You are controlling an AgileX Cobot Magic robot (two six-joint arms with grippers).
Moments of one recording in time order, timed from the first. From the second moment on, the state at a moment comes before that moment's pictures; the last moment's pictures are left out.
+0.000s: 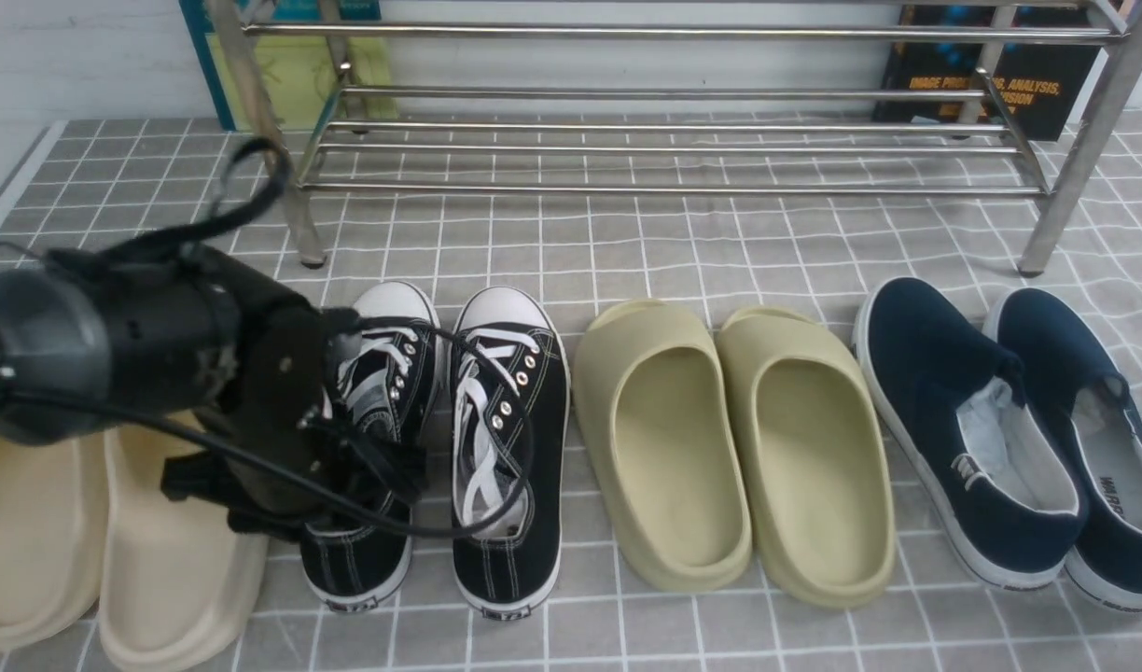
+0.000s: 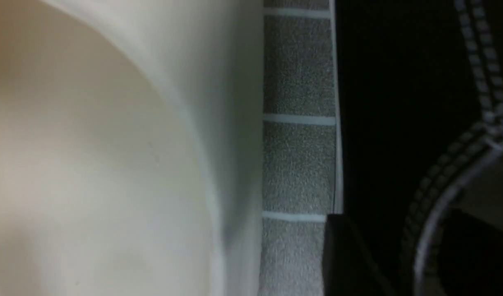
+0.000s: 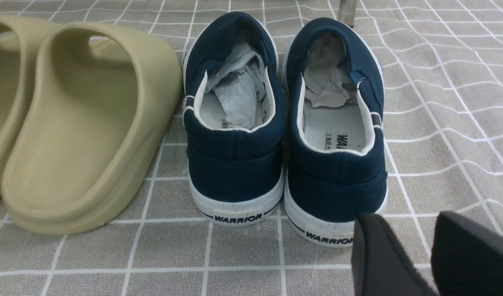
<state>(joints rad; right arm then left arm) 0.02 -0.01 0.02 -0.02 0.38 0.07 -0.38 1.67 -0.93 0.19 0.69 -0.60</state>
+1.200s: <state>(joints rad) 0.02 -0.01 0.02 -0.02 0.38 0.07 -0.22 1.79 -1.63 0.09 0.97 -0.50</state>
